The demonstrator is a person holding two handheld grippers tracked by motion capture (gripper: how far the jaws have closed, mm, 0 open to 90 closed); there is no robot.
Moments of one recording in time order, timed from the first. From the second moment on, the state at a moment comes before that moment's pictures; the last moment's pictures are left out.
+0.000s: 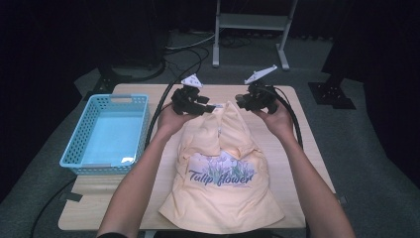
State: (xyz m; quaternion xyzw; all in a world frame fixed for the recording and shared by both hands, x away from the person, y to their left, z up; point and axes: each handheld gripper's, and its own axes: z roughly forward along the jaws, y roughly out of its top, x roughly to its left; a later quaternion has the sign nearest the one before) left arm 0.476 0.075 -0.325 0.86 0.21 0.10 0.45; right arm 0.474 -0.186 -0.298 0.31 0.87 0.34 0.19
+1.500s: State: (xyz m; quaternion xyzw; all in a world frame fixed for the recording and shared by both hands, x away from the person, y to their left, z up) left arm 0.357 0.075 -0.419 0.94 0.15 0.05 0.30; right arm 0.357 -0.191 -0.423 0.29 0.91 0.30 0.08
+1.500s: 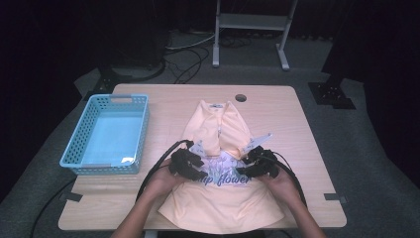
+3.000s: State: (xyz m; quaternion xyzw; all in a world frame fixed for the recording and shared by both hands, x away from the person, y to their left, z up) left arm 0.291 0.091 -0.425 0.93 0.16 0.07 0.33; right arm 0.333 -0.166 -0.386 0.23 0.90 0.31 0.17
